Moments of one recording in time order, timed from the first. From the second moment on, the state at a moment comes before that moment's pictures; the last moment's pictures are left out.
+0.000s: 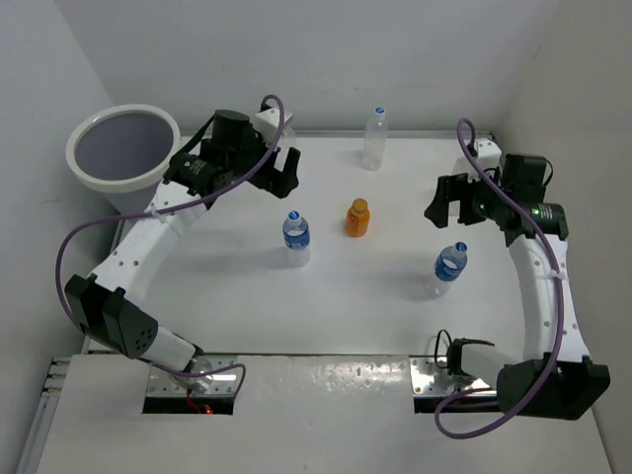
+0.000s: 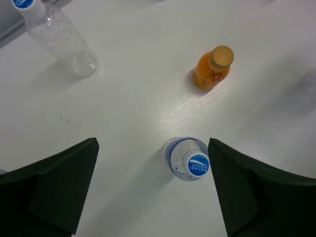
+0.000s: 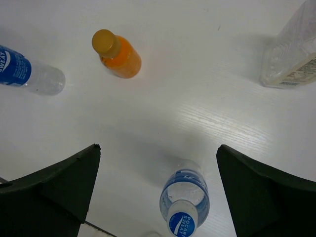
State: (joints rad) left arm -0.42 1.46 1.57 -0.64 0.20 0.09; right arm -0.12 1.13 1.19 -0.78 -0.45 -0.17
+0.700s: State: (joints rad) left arm -0.42 1.47 1.57 -0.64 0.32 0.12; right arm -0.12 0.85 0.64 -0.59 -0.37 -0.25
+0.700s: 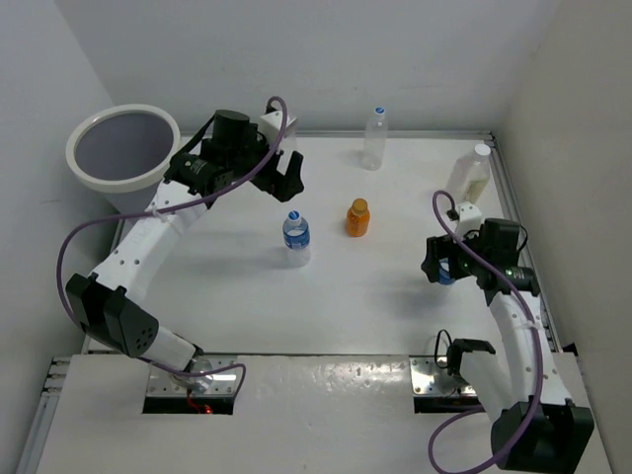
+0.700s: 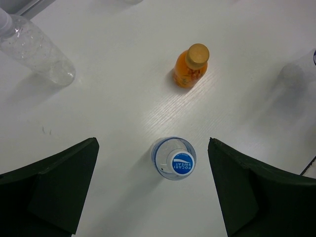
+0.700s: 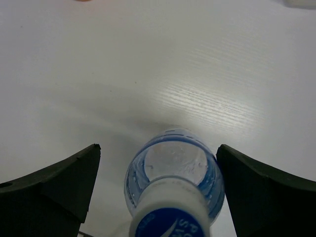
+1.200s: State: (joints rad) left arm -0.39 1.49 1.56 -0.64 0.45 0.18; right arm -0.15 0.84 0.52 -0.44 -0.30 -0.24
